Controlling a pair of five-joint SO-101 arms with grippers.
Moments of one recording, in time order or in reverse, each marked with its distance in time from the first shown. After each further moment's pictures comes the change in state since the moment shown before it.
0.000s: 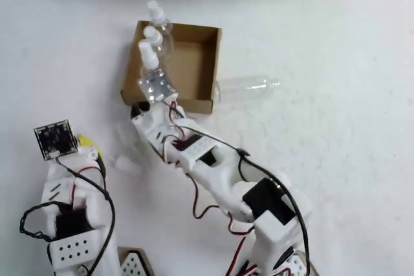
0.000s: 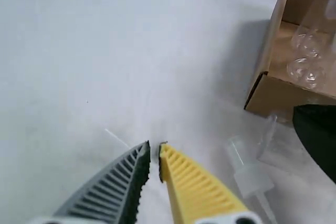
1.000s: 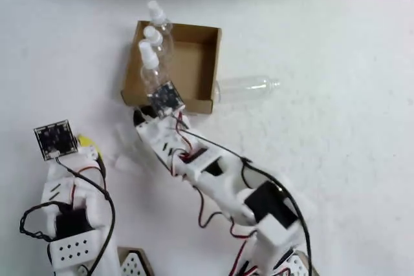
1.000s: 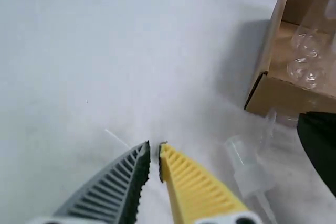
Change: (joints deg) left arm 0.0 0.0 0.0 0.0 0.0; right arm -0.9 -1.5 7.6 -14.8 0.1
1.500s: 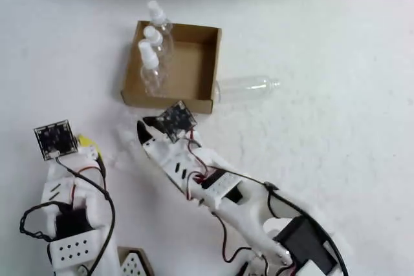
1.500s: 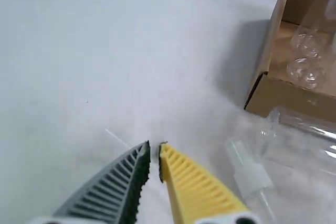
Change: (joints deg) left arm 0.0 0.0 0.0 0.0 0.0; right arm -2.4 -21.6 19.8 -3.3 1.6
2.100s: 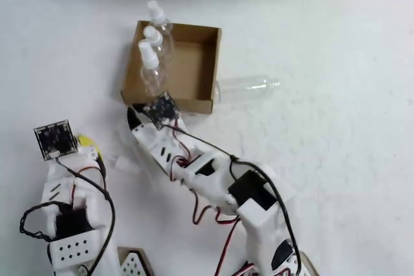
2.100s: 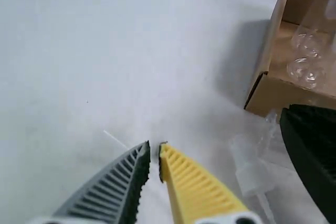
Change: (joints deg) left arm 0.0 0.0 0.0 0.0 0.0; right arm 1.3 31.0 -19.6 -14.1 2.9
